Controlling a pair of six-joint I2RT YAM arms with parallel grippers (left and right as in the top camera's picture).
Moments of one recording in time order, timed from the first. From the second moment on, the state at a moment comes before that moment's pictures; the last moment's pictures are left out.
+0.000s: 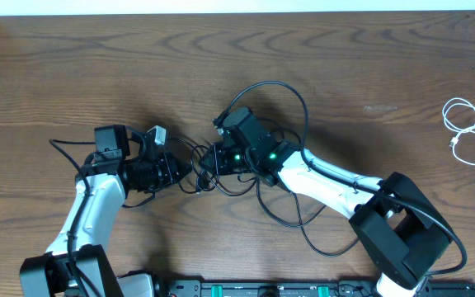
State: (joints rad) left arm 0.17 1.42 0.69 -0.55 0.75 -0.17; right arm 0.80 1.88 1.14 -0.06 -0.43 0.78
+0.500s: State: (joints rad) left arm 0.17 1.42 0.69 -0.55 0.75 -0.17; right arm 0.83 1.88 1.15 -0.10 -0.34 0.67
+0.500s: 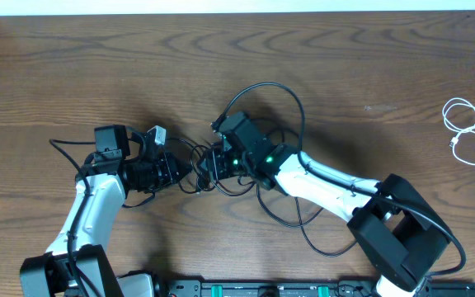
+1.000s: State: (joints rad) left arm 0.17 1.42 0.69 -0.55 0.75 -0.17; right arm 0.87 1.88 1.15 -0.11 -0.28 0.45
